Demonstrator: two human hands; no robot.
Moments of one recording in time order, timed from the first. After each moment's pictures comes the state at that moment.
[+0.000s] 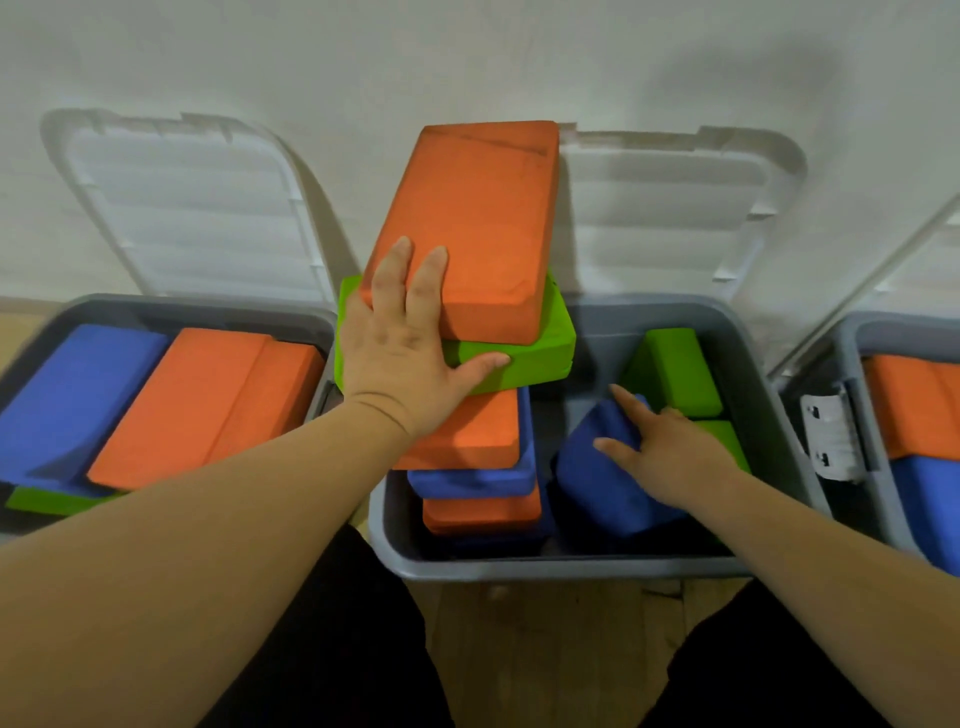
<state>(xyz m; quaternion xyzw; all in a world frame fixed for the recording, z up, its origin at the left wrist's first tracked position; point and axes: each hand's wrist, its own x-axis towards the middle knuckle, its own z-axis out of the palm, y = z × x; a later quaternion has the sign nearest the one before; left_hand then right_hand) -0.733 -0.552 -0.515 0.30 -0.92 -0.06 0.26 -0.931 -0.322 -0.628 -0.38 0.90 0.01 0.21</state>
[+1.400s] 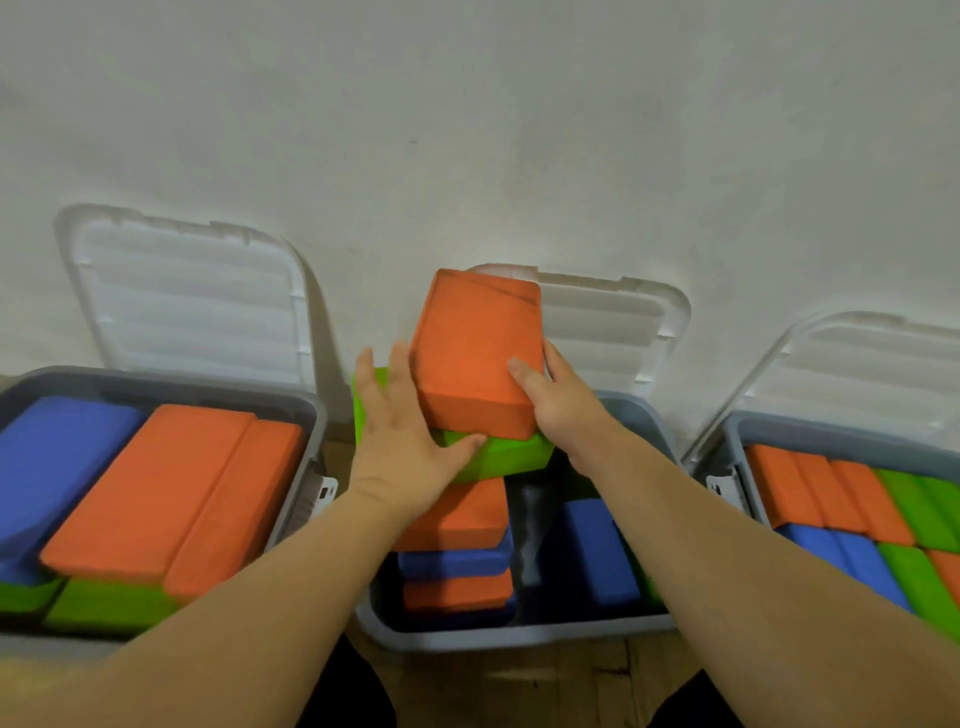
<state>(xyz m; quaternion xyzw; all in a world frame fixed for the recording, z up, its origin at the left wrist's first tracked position) -0.711 -0.539 -0.501 0.31 -0.87 -0.29 0.26 -0.875 -0.428 -0.465 -0.27 0.72 -0.57 0.28</state>
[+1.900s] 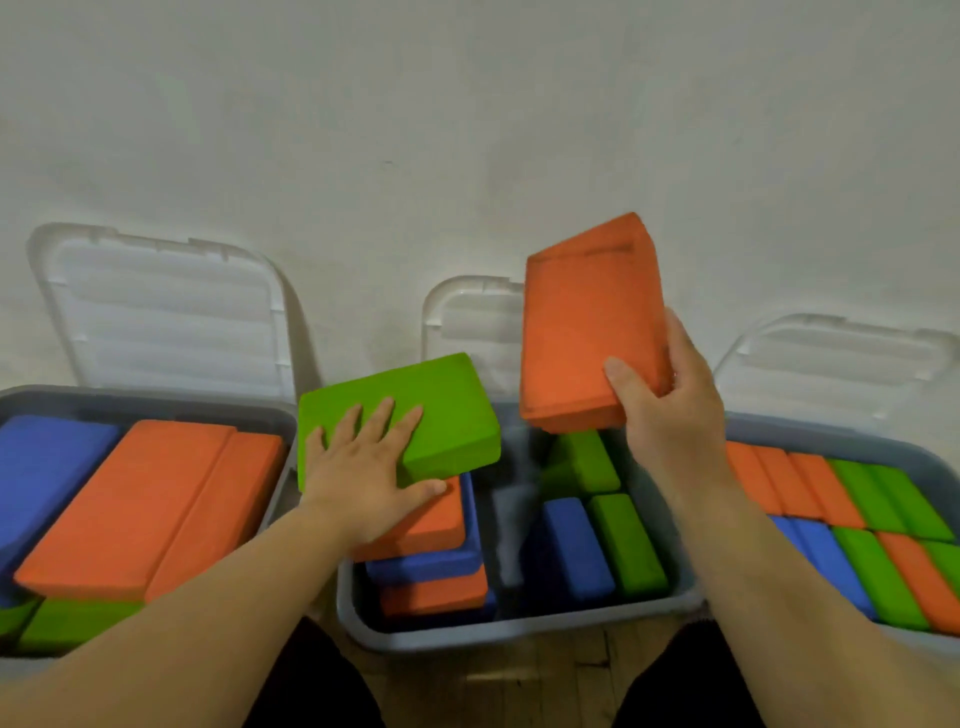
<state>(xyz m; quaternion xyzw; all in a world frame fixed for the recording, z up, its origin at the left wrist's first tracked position) -0.687 -0.559 -0.511 0.28 -0.96 -0.07 0.03 -0.872 -0.319 -0.413 -0.23 0.81 -0.54 -0.08</state>
